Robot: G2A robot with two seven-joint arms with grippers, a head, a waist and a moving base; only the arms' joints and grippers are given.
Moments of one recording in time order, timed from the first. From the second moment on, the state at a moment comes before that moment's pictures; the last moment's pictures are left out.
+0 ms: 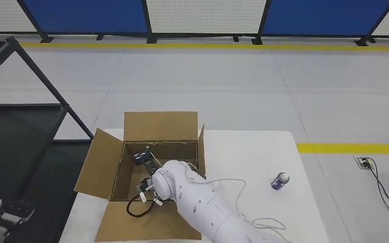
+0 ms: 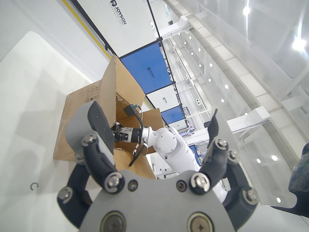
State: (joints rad) left arm 1.87 -1.12 -2.36 -1.98 -0.55 -0.29 -0.69; right arm -0.20 -2.00 0.54 -0.38 -0.68 0.10 0.73
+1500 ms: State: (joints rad) left arm 1.68 -1.11 -2.02 -1.92 0.13 -0.37 -0.49; right arm -0.24 -2.00 0.62 -0.30 -0.65 0.06 0.55
